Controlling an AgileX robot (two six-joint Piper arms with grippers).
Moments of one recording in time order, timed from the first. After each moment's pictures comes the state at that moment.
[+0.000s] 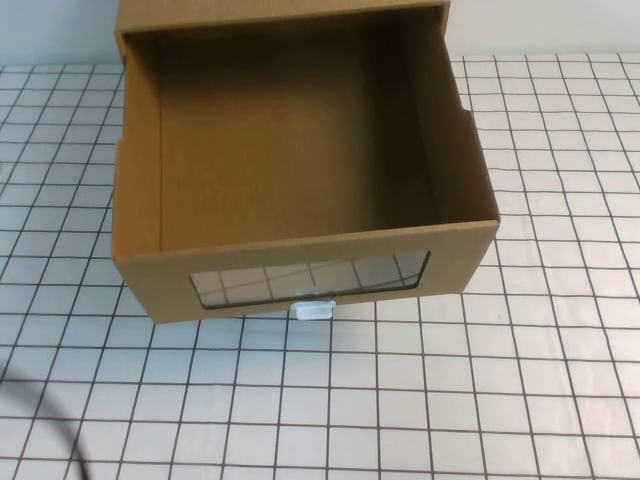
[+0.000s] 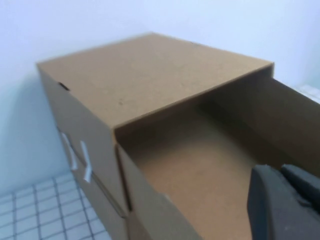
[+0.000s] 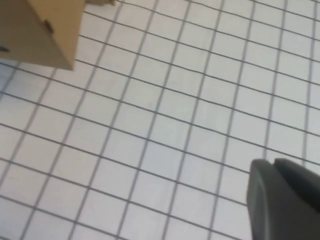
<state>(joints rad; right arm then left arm) 0.50 0.72 -0.81 -0.27 0.91 0.30 -0.22 0.57 -0.78 -0.58 0.48 0.69</state>
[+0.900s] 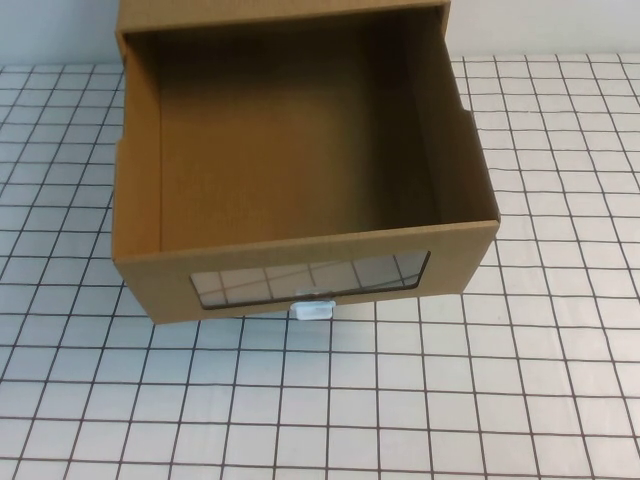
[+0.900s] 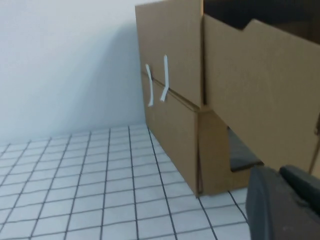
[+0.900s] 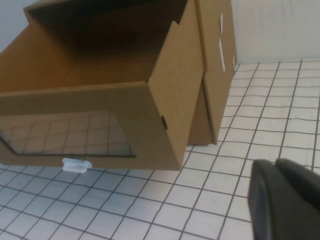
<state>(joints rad) 0.50 0.20 -0.28 -0.07 0.27 0.34 -0.22 0.01 0.02 -0.61 0.01 0.70</state>
